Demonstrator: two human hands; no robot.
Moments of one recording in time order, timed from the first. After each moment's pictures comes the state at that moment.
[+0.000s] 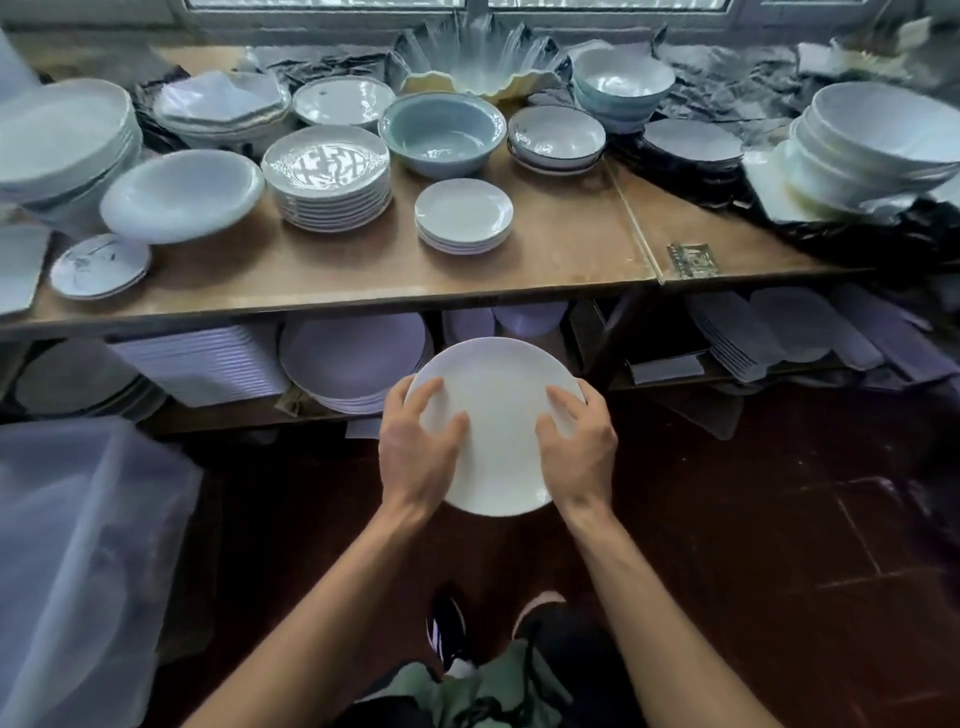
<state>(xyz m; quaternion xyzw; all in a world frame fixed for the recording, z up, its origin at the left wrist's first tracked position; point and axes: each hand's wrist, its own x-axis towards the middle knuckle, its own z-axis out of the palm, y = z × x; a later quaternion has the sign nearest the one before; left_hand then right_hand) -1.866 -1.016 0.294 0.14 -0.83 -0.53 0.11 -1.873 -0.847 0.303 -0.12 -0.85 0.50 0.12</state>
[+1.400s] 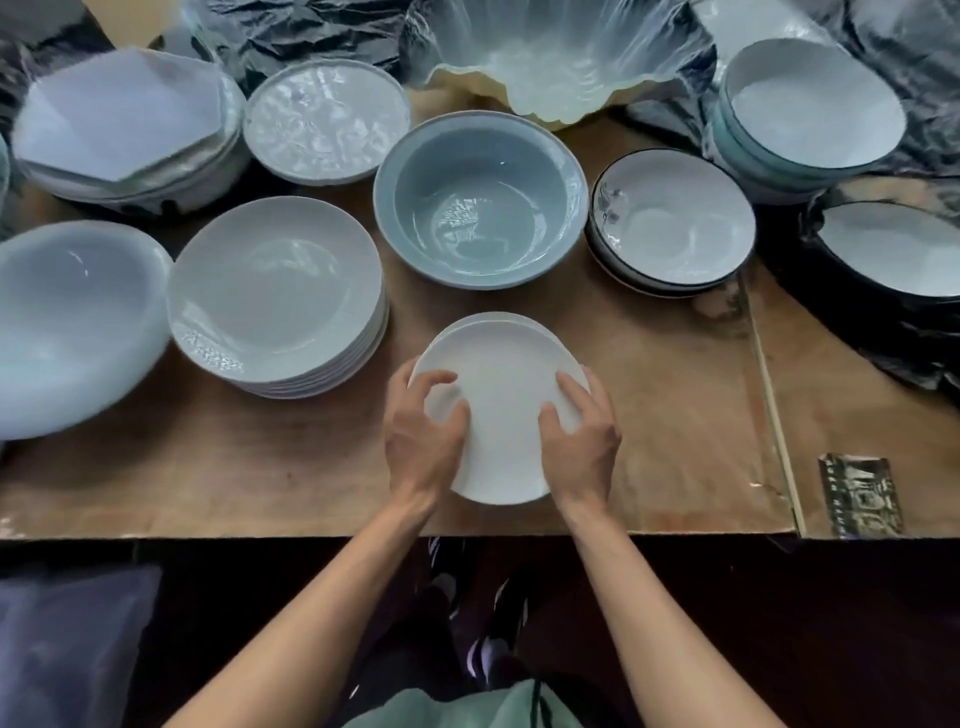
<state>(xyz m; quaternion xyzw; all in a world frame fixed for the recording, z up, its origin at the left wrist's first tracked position) -2.349 -1.066 0.239 0.23 -0.84 -0.48 0.10 -2.373 -0.907 0.235 -0.13 -0.87 0.48 0.05</state>
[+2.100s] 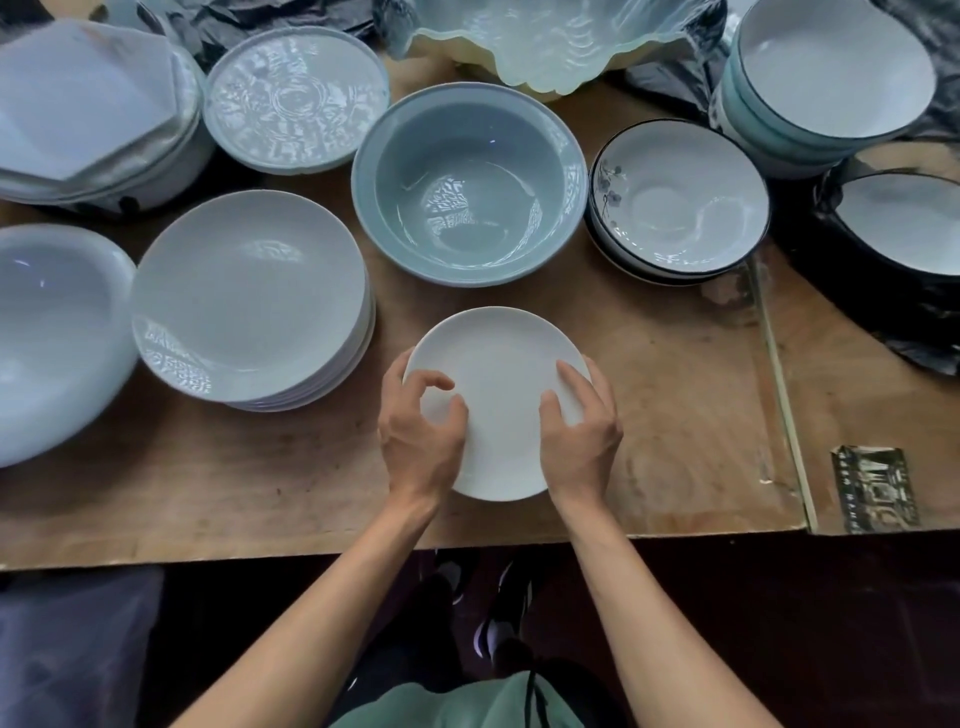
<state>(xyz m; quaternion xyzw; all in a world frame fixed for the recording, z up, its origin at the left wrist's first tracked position) -2.372 -1.068 0.228 0.22 -0.84 -0.47 0.14 -2.393 -0.916 0.220 -0.15 -0.86 0.48 0.08</state>
